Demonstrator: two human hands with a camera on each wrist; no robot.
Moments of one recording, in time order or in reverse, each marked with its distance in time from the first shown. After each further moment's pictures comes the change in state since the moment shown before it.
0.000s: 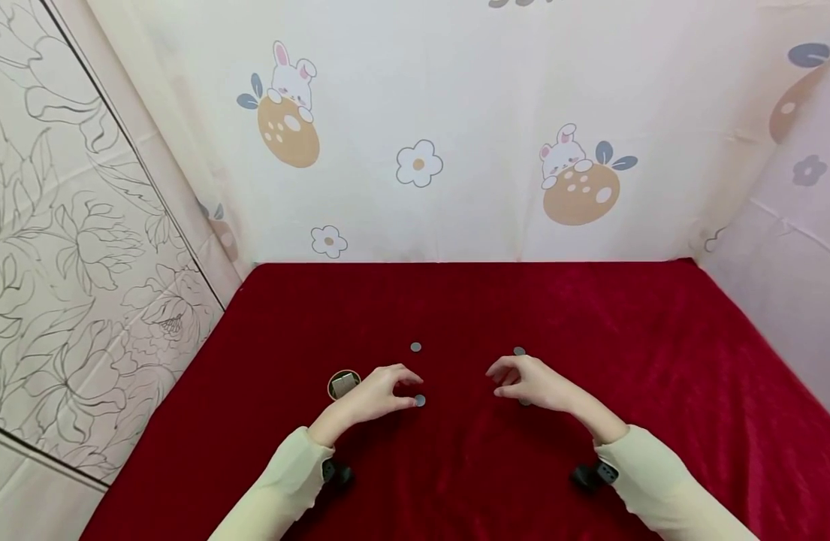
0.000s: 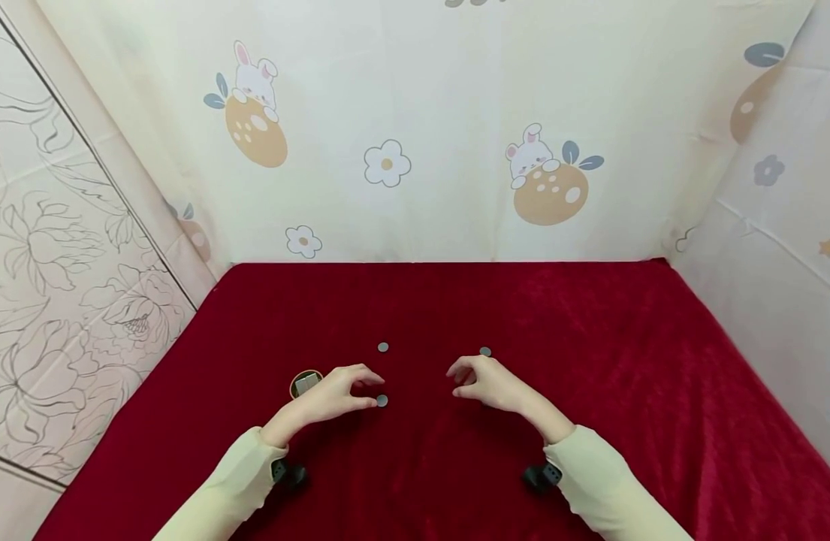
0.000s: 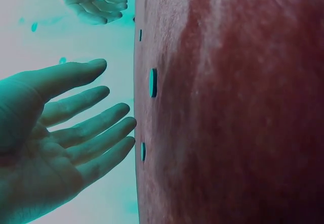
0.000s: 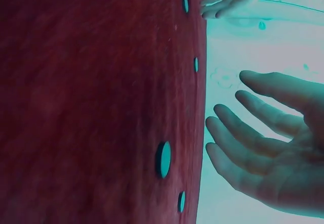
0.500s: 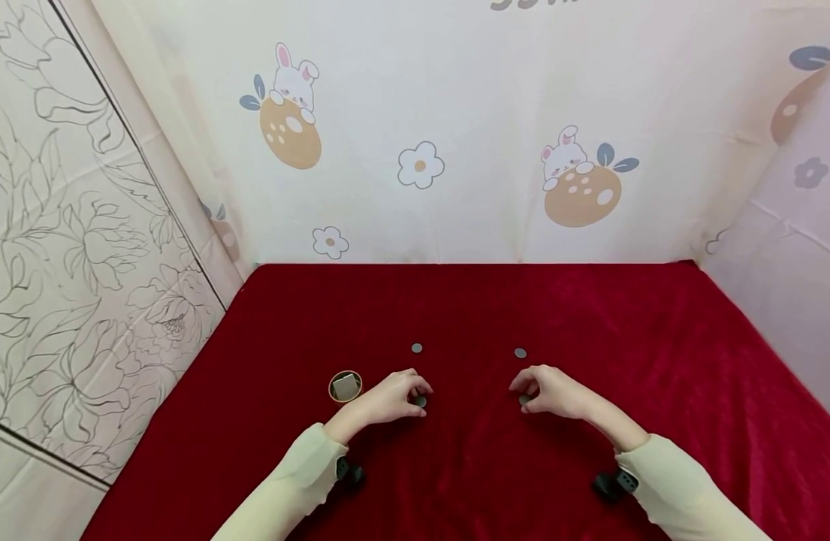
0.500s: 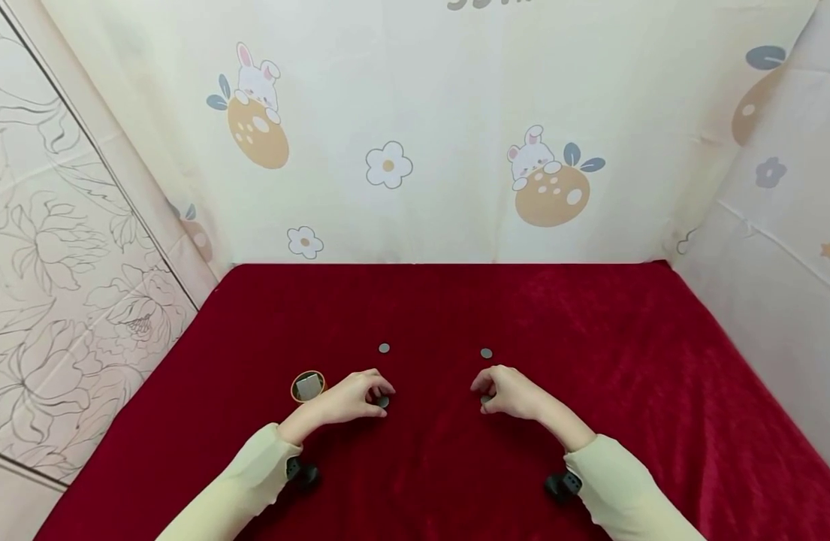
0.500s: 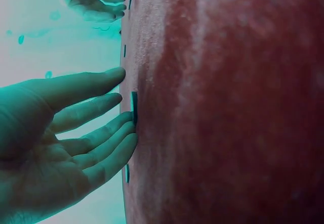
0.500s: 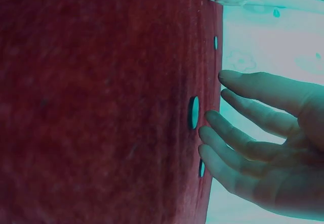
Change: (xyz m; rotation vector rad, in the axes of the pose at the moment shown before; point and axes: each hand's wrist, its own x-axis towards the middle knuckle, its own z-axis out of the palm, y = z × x) left_hand 0.015 0.002 0.013 0.068 -0.069 0.018; right_hand -0.016 0.018 -0.009 -0.101 -0.028 0.011
